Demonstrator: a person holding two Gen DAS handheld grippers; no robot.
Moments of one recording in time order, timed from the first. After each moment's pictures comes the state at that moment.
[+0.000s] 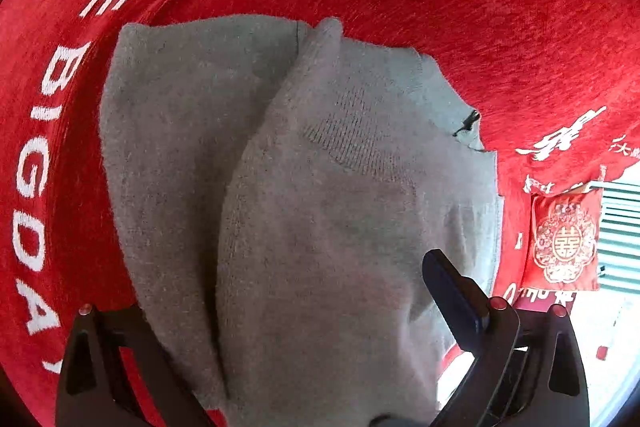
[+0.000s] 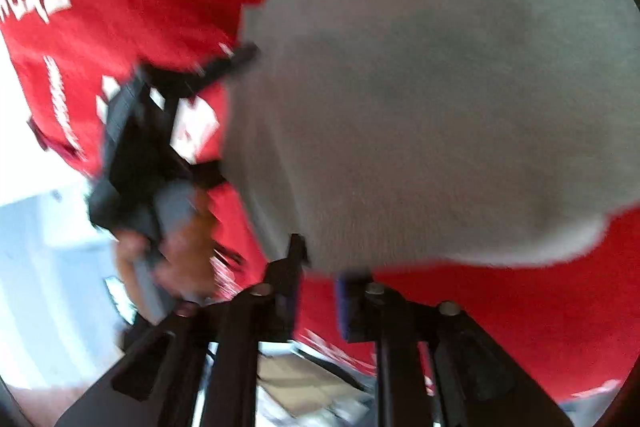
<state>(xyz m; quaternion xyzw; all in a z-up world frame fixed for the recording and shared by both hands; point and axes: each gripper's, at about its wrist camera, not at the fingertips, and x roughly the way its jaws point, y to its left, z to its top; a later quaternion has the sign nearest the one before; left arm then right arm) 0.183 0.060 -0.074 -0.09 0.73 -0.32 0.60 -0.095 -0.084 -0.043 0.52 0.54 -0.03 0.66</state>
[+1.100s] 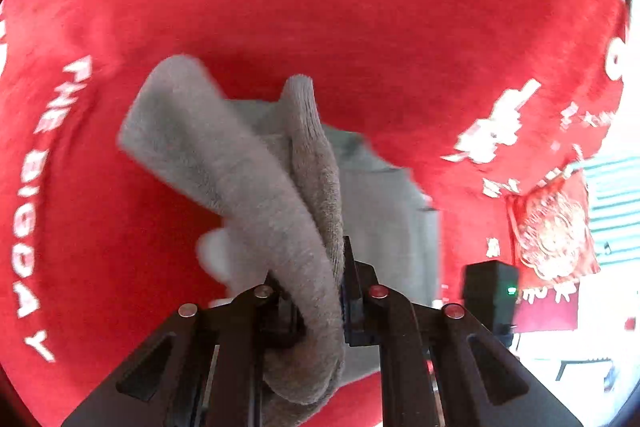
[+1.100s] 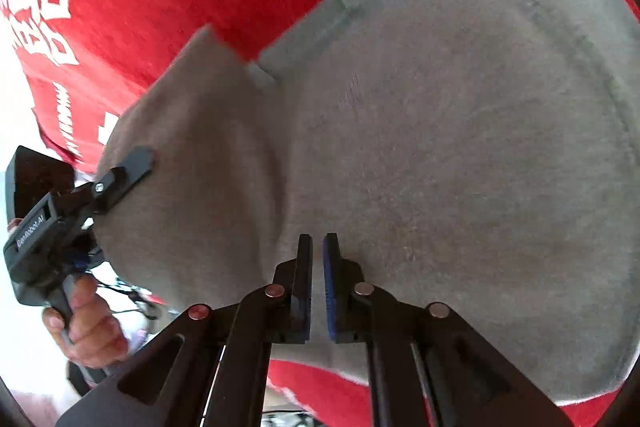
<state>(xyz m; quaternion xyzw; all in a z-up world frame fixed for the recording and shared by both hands) 0.161 -0.019 0.033 -0.07 0.66 -0.38 0.64 -0.105 -0.246 -0.013 0.52 0.48 -0.02 0.71</state>
